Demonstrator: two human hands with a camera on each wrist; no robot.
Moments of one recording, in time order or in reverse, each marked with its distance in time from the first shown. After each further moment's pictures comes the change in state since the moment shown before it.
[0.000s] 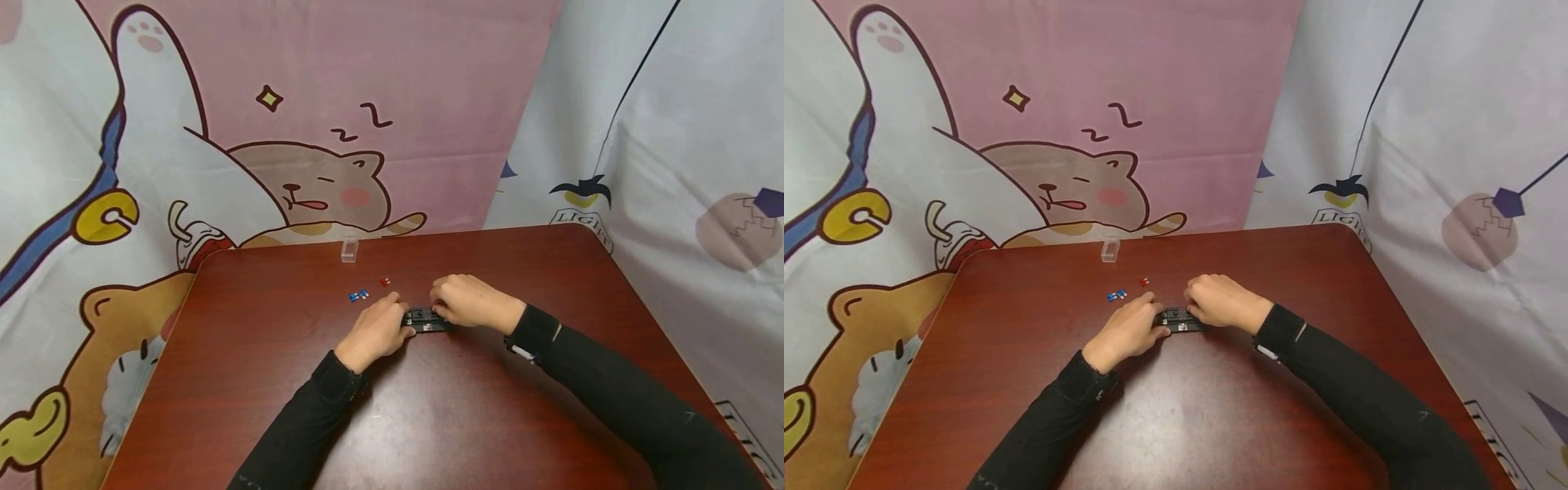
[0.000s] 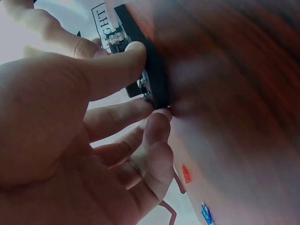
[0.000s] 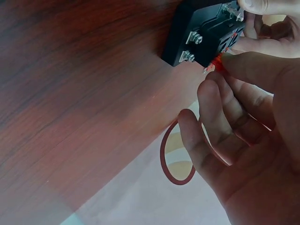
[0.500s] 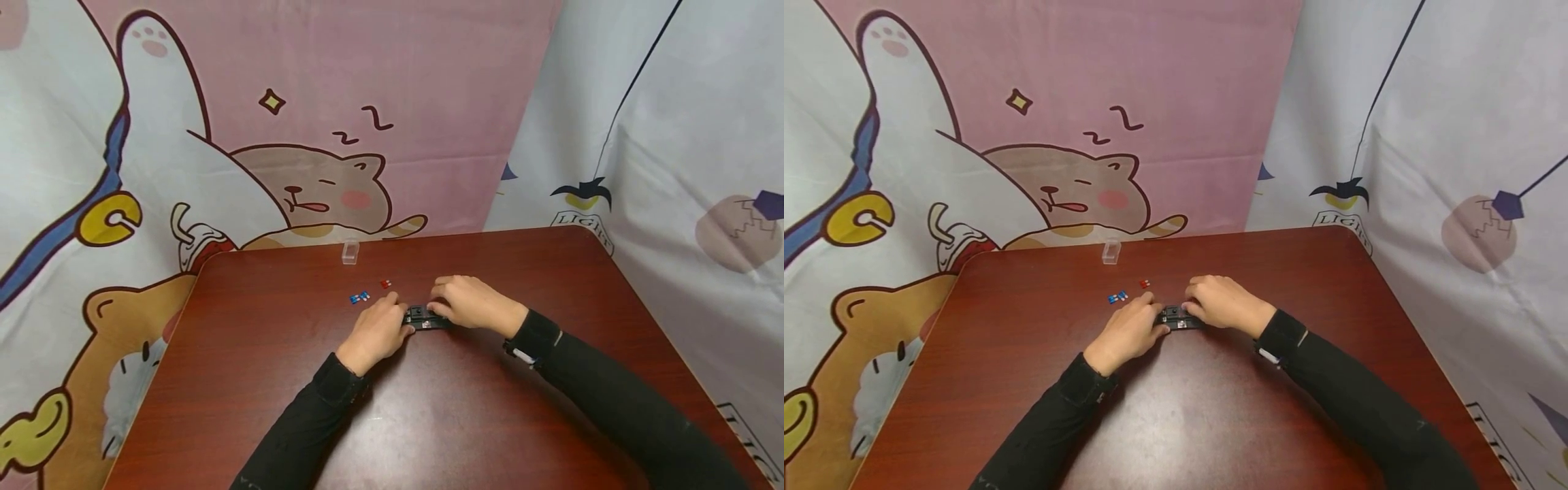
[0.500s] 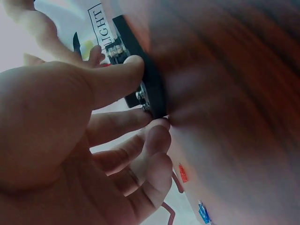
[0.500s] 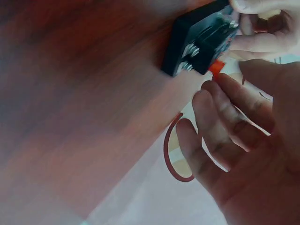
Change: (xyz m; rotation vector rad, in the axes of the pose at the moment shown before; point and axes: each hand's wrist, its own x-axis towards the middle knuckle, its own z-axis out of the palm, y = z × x) left_hand -0.001 -0.001 0.002 0.062 0.041 0.000; right_hand -0.004 0.003 0.006 0.003 0.054 0.022
